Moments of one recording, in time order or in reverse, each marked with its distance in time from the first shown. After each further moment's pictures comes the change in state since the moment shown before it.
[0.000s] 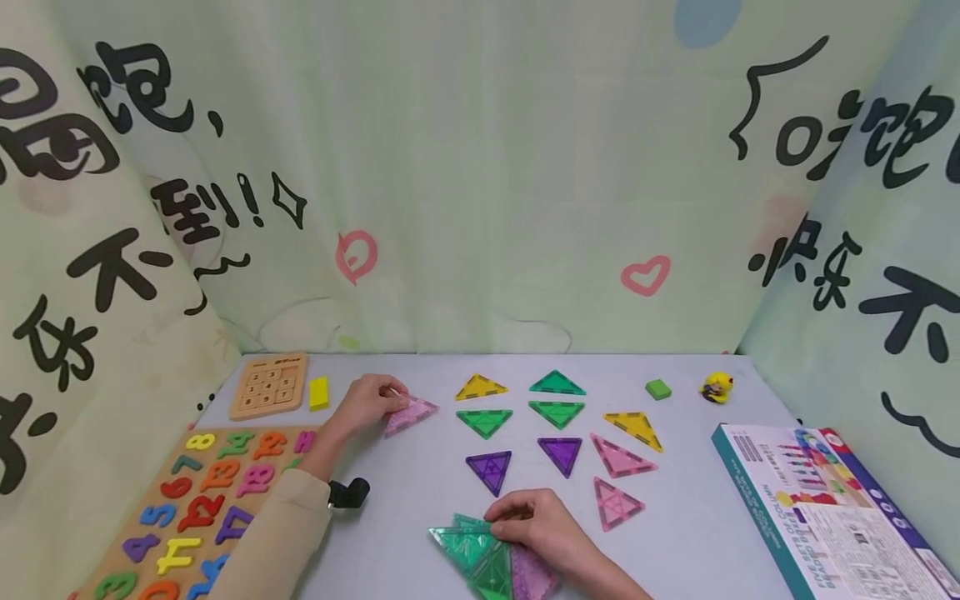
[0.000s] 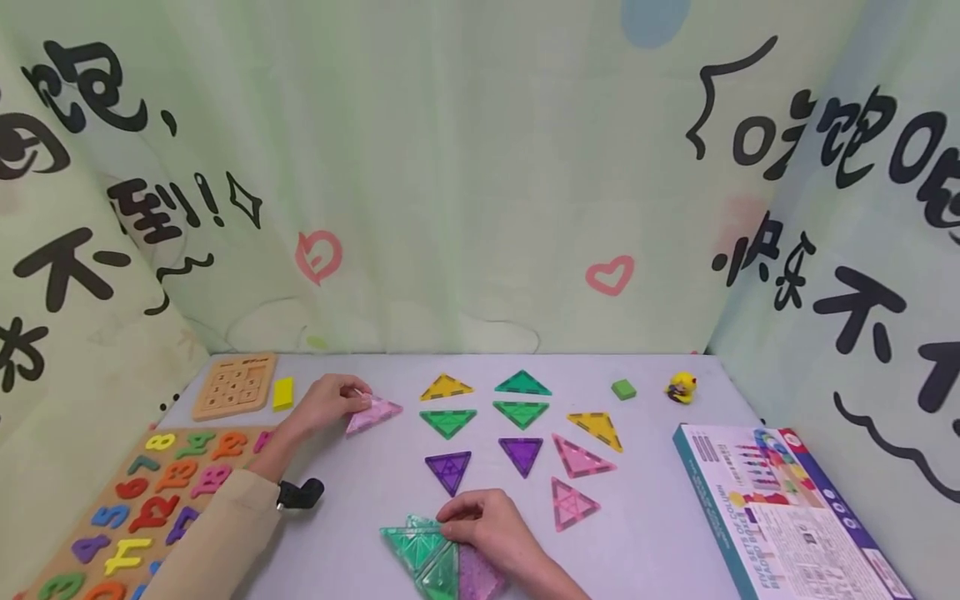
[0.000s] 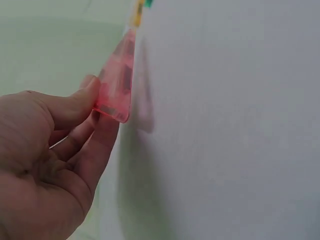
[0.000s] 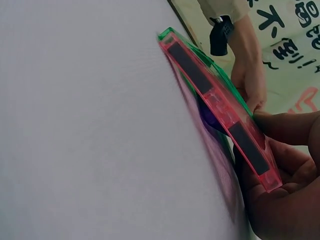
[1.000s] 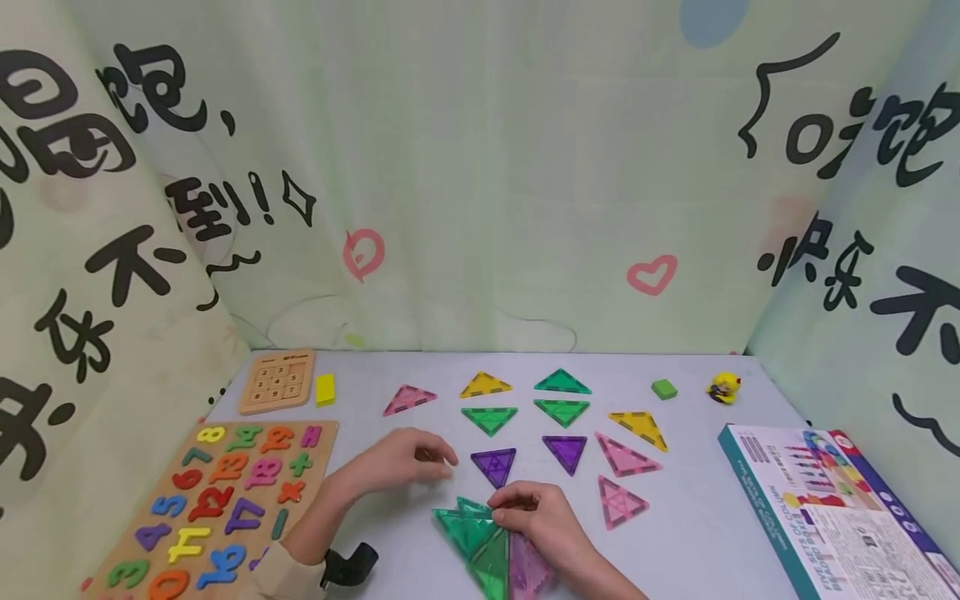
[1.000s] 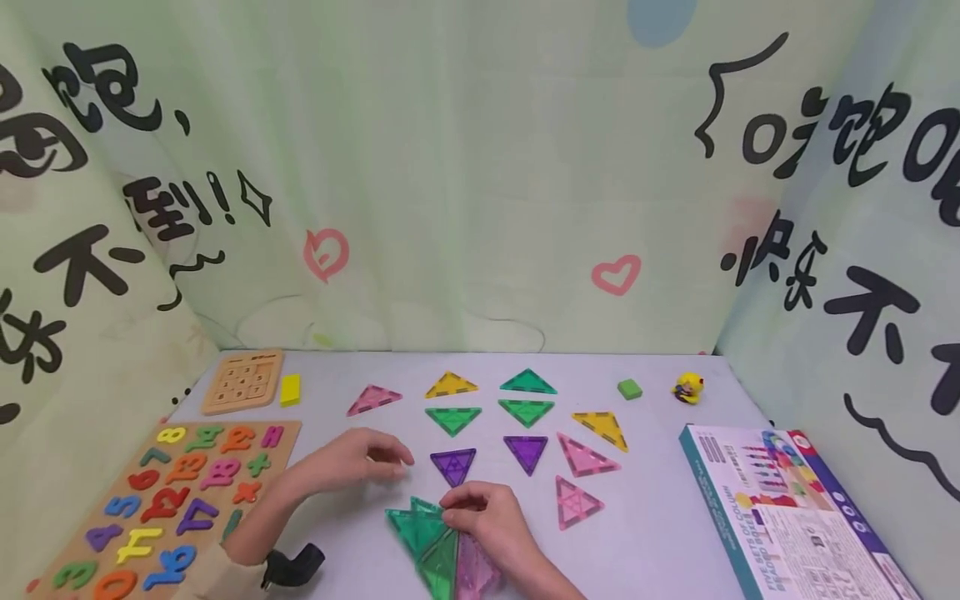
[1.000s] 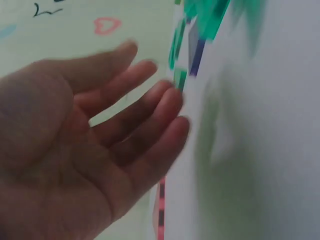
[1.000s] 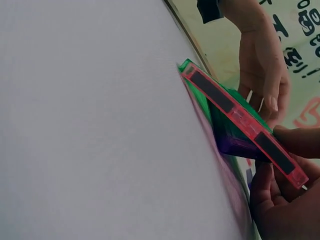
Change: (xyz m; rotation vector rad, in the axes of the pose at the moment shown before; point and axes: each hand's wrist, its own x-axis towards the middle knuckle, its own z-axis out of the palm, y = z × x) left_hand -0.081 0.051 0.029 -0.011 -0.372 0.163; right_hand 0.002 -0.003 0.009 0.096 0.113 -0.012
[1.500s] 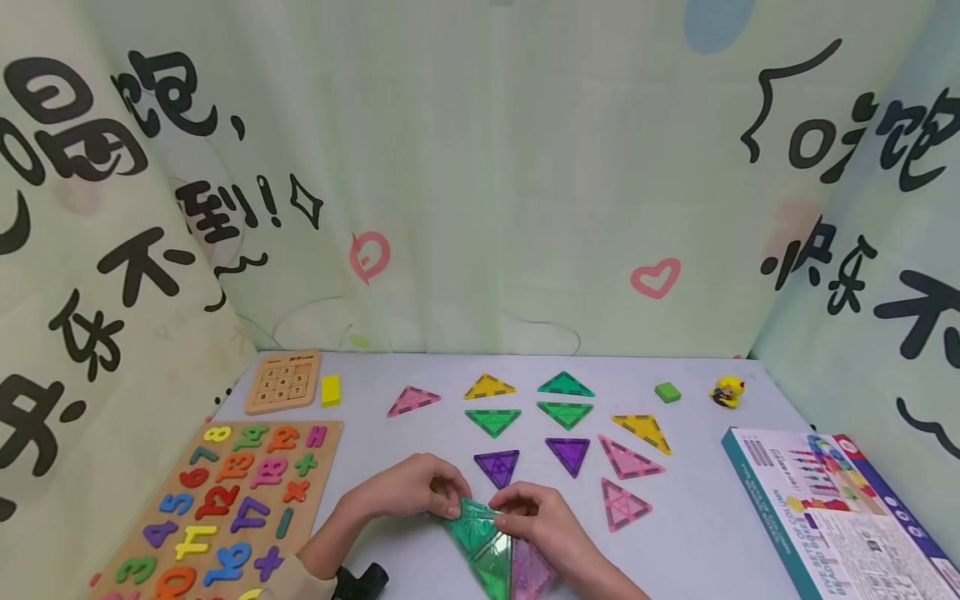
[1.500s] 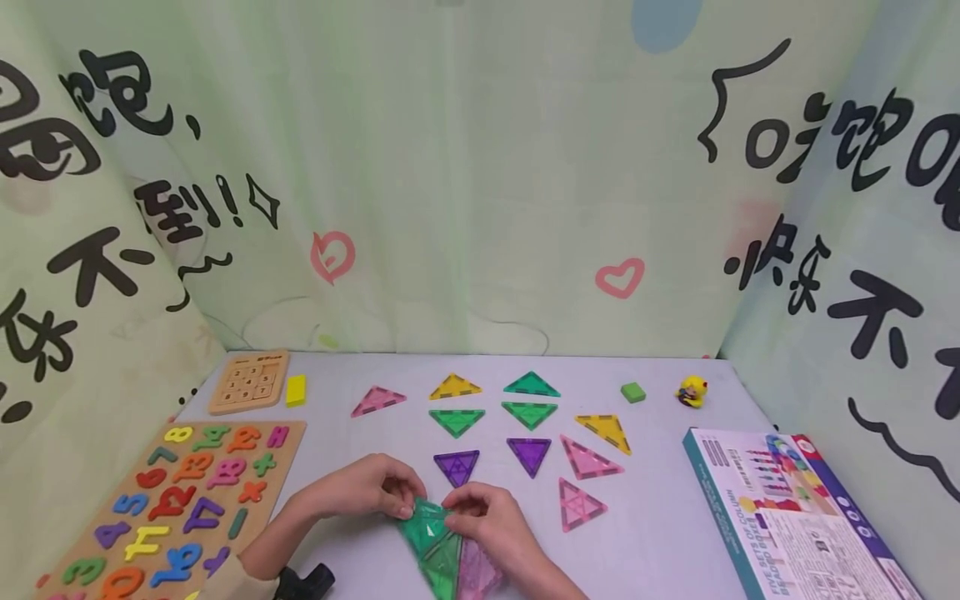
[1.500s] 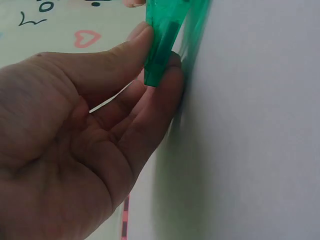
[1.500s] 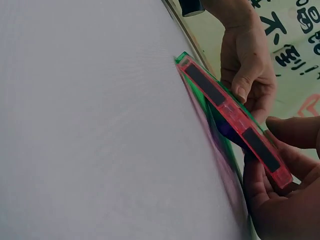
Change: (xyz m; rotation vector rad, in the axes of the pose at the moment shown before) left_hand -0.004 -0.004 0.029 -0.124 -0.157 0.032; right_hand -0.001 0.001 0.000 -0.039 -0.038 0.007
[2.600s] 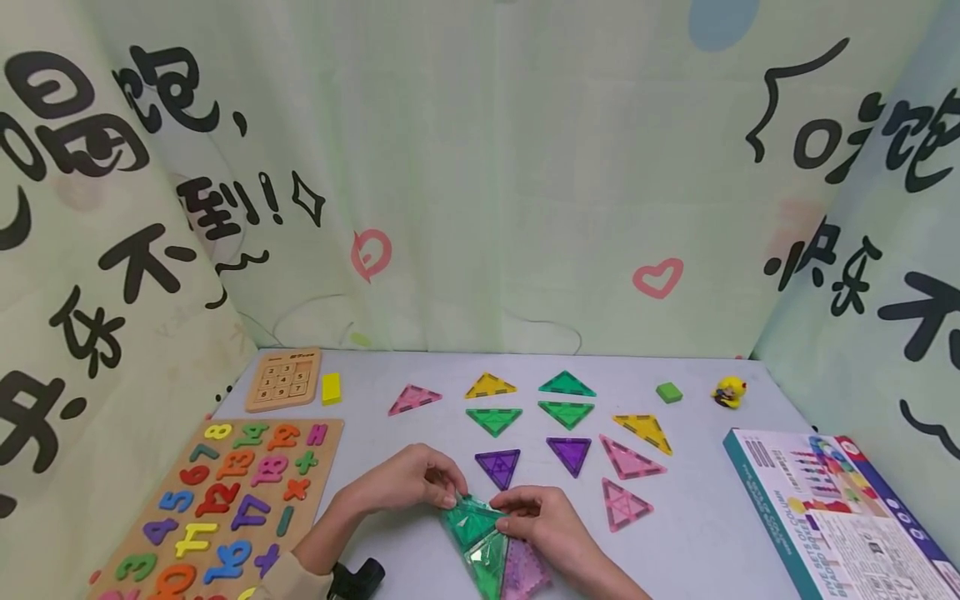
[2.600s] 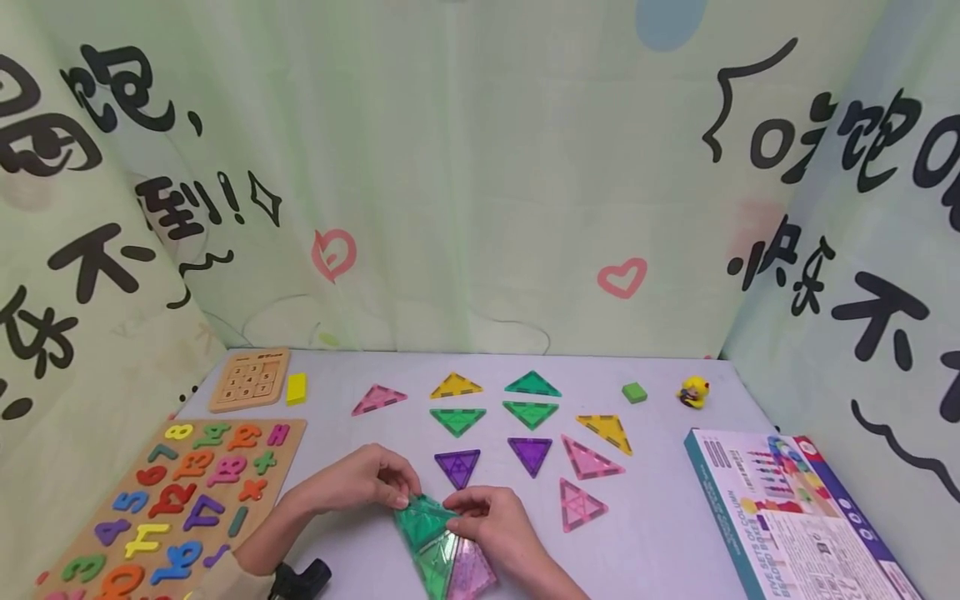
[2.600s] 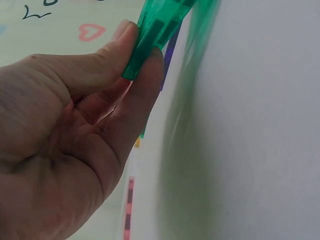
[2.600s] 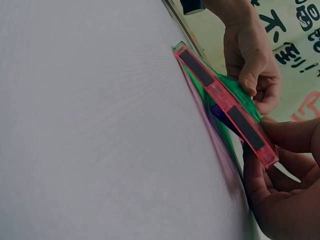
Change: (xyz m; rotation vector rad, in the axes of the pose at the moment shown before) left_hand -0.001 -0.005 -0.006 -0.056 0.058 0.043; right_hand -0.001 0.002 -0.004 -0.058 -0.023 -0.030
